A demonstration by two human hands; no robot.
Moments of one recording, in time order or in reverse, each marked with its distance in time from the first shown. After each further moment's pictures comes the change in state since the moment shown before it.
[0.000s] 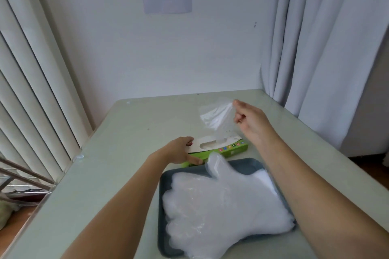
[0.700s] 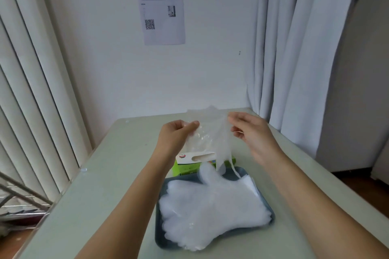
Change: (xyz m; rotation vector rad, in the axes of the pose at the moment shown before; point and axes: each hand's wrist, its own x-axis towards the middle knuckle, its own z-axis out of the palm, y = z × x) left_hand -0.102 0.091 -0.044 -1.045 0.477 0.211; right_hand -0.116 -0.071 0.015 -0.329 -0.014 -0.166
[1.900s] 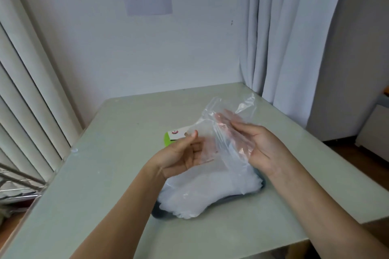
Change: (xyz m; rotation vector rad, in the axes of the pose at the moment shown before) left_hand -0.038 -0.066 0.003 -0.462 -0.665 -0.478; right_hand -0.059 0.023 -0.020 0.819 -0.219 0.476
